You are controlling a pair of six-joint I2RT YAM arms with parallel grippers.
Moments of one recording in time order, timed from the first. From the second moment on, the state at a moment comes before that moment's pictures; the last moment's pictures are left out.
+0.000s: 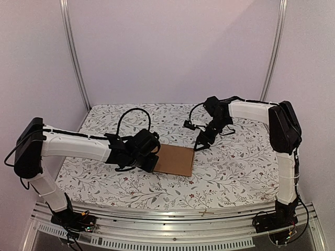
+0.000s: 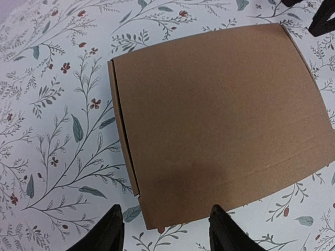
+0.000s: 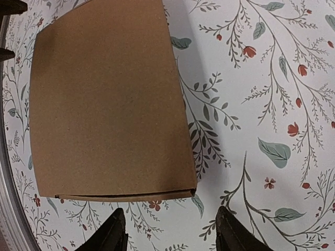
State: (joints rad) left arm -1.01 1.67 1.02 -0.38 -0.42 -0.40; right arm 0.52 2.14 1.70 -0.85 -0.48 -0.53
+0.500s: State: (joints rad) left arm -0.78 1.67 1.02 -0.33 -0.16 -0.47; right arm 0.67 1.91 1.33 -0.72 -0.32 -0.80
